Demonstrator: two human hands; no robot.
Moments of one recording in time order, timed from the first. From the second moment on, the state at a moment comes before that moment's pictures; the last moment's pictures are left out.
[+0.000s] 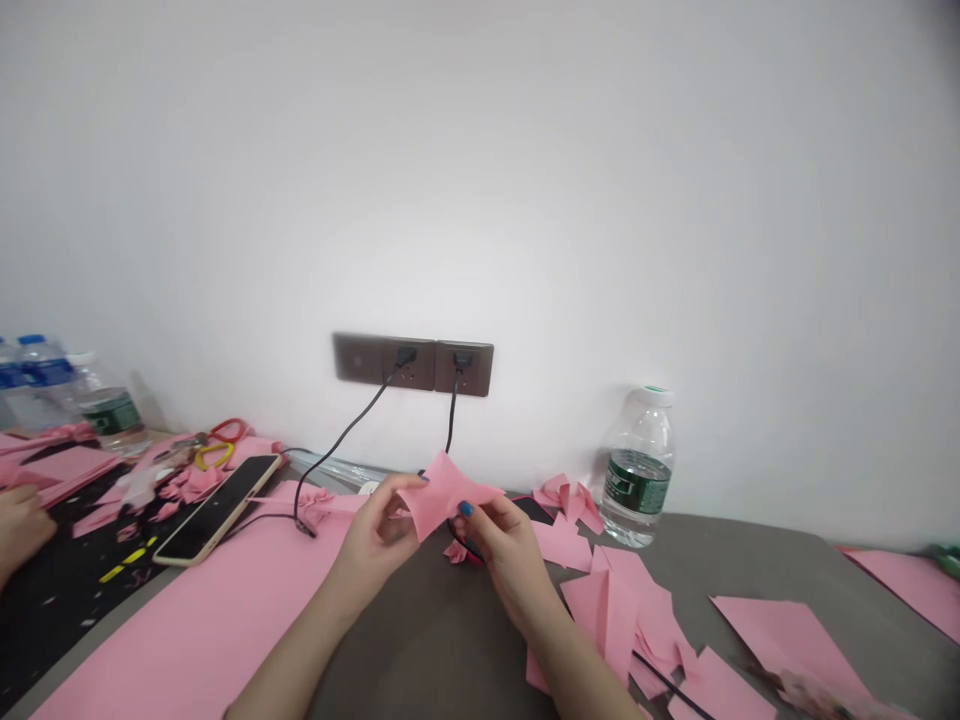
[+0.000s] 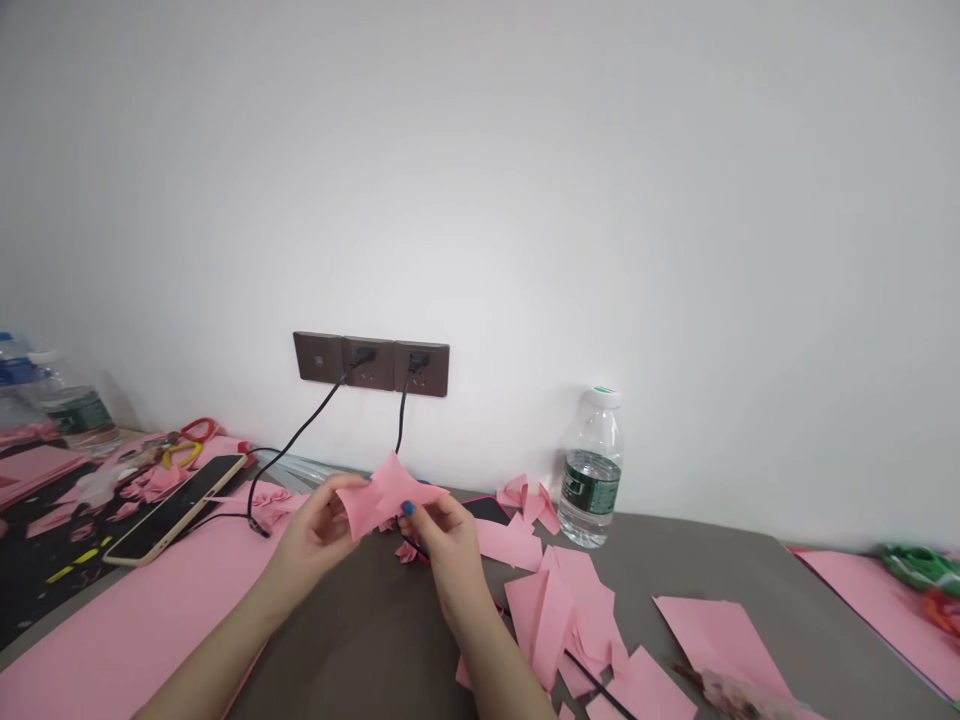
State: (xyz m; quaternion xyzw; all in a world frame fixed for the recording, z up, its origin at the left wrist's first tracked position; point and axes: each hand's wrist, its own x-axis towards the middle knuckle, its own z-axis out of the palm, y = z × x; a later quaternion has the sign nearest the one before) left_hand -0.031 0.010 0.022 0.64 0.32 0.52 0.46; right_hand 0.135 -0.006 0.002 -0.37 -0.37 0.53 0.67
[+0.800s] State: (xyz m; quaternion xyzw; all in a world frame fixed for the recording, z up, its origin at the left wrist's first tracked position) left_hand -0.035 0.014 0.023 0.72 0.31 0.46 0.42; right_hand 0.137 -0.008 0.003 -0.35 -0.39 0.55 0.65
